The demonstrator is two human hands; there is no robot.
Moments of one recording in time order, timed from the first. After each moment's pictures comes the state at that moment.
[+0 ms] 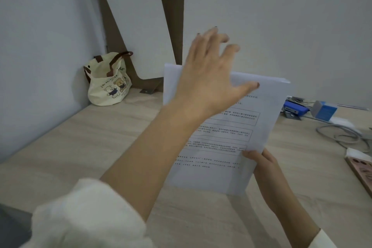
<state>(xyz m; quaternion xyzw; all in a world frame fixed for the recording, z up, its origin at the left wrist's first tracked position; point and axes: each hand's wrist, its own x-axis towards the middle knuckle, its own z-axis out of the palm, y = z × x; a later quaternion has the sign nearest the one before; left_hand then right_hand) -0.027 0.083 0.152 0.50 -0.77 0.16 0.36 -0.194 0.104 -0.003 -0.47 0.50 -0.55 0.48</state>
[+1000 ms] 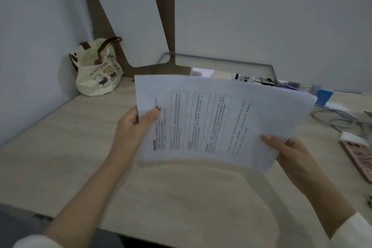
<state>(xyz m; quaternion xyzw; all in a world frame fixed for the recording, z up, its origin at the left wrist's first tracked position) 0.058 0.082 0.013 0.46 -0.50 -0.38 0.63 -0.259 0.094 -0.006 -0.49 0.46 -0.54 0.50</state>
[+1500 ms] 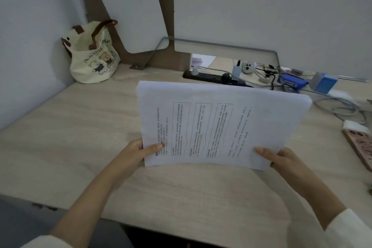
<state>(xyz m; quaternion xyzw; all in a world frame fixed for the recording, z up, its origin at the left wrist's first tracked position) 0.077 0.092 -0.057 0.48 -0.49 -0.60 0.41 -0.265 0.101 -0.045 -0.51 0.52 -0.43 0.53</state>
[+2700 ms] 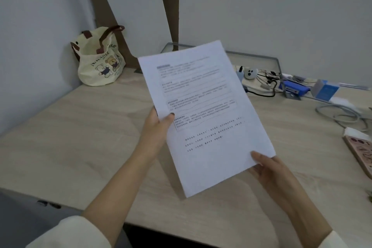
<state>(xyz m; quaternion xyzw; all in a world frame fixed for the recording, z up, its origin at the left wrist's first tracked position) 0.025 0.079 -0.004 0.49 -0.48 -0.45 0.57 -0.230 0.120 -0.041 -0.35 0.43 -0.54 0.64</state>
